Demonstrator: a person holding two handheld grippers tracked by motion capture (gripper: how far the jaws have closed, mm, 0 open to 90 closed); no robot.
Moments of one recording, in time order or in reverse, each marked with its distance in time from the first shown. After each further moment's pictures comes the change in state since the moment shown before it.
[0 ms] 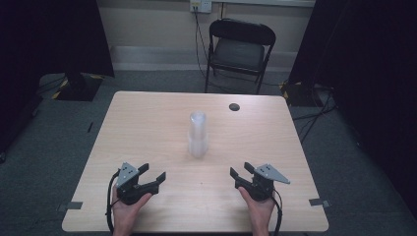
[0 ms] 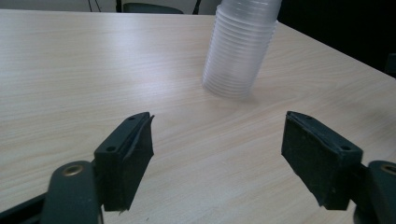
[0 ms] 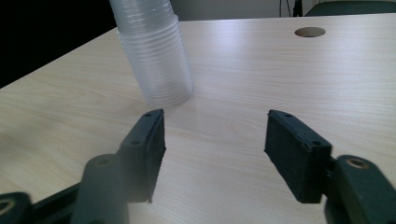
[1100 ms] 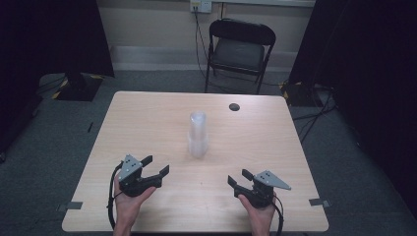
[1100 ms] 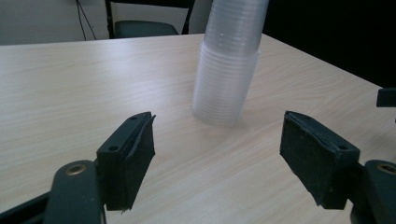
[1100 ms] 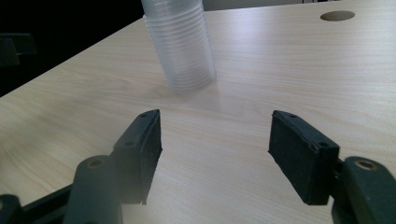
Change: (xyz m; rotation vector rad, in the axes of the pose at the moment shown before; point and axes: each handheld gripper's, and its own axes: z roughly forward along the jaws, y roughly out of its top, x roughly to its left) left arm -0.008 0.027 0.006 -0.038 -0.033 0.063; right arm 0.005 -0.013 -0.010 0.023 0.081 0.017
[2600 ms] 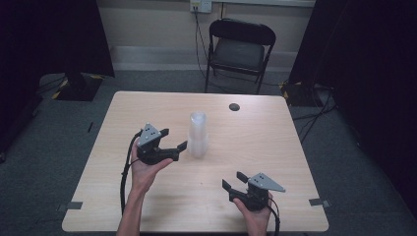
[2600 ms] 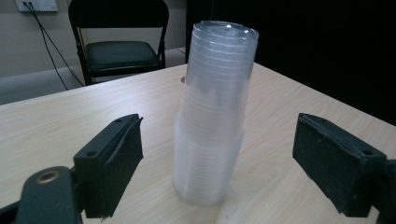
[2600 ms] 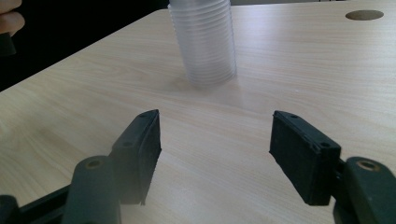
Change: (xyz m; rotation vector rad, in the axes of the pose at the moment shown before) left arm -0.001 0.070 0.057 -0.018 -0.099 0.065; right arm 0.014 -0.004 0.003 0.015 0.042 -0.044
